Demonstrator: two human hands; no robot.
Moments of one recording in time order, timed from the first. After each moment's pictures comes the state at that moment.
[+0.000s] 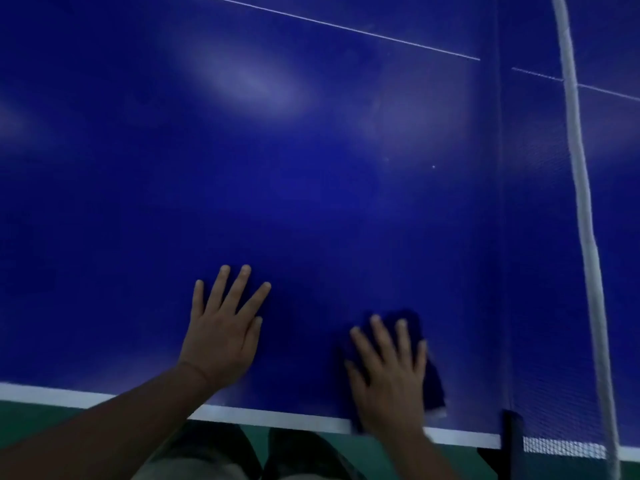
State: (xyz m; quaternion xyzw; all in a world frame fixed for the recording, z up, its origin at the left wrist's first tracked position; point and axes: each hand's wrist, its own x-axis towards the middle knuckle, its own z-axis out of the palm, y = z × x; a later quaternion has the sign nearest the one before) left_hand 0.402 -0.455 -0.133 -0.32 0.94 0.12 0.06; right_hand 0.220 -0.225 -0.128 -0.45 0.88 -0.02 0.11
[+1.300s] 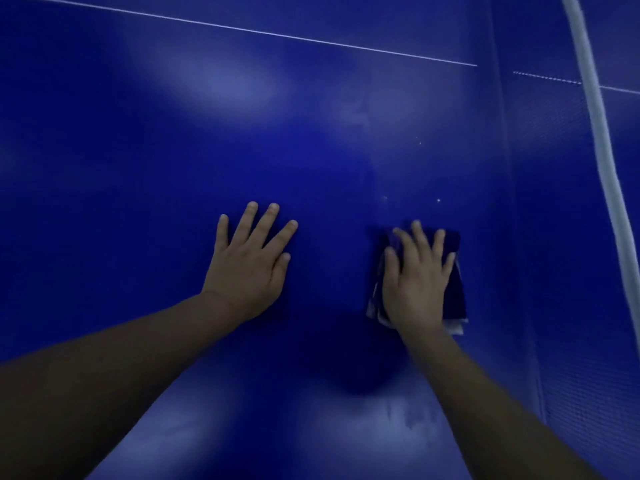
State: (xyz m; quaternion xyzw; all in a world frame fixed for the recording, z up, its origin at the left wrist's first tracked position) left_hand 0.236 -0.605 -0.125 -0.26 0.95 0.13 0.09; right_hand 0.063 -0.410 -0.121 -0.27 0.95 -0.14 0.11
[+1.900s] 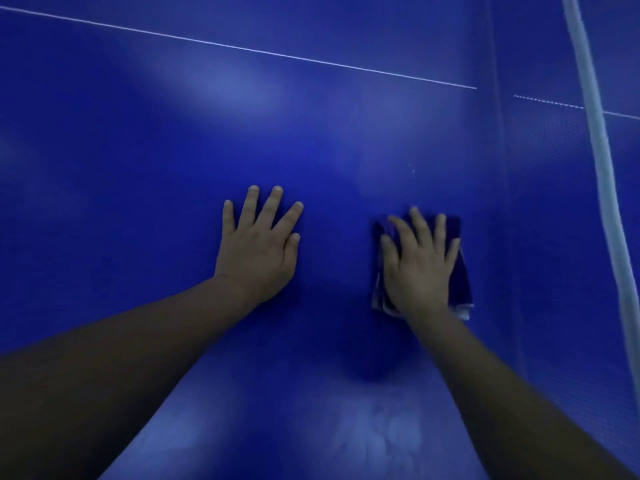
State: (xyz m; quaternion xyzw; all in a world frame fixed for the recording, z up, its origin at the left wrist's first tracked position) left_hand 0.151 -0.626 -0.123 -0.32 0.94 0.14 0.08; right_hand -0.017 -0.445 -0.124 -0.31 0.94 -0.09 0.12
